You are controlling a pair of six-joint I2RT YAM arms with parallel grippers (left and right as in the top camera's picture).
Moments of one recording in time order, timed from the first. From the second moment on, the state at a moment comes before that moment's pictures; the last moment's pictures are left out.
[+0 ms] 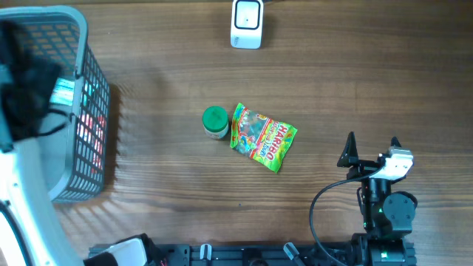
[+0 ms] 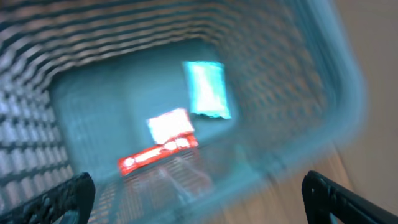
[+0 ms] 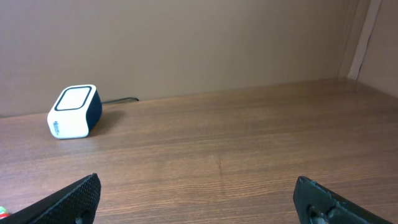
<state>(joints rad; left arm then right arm) 0.28 1.42 1.89 -1.44 -0.35 -0.95 -0.01 0.08 0.01 0.01 0.08 0.09</state>
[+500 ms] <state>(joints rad) 0.46 1.90 1.79 -1.39 -0.21 -1.15 -0.01 0.08 0.01 0.01 0.08 0.09</state>
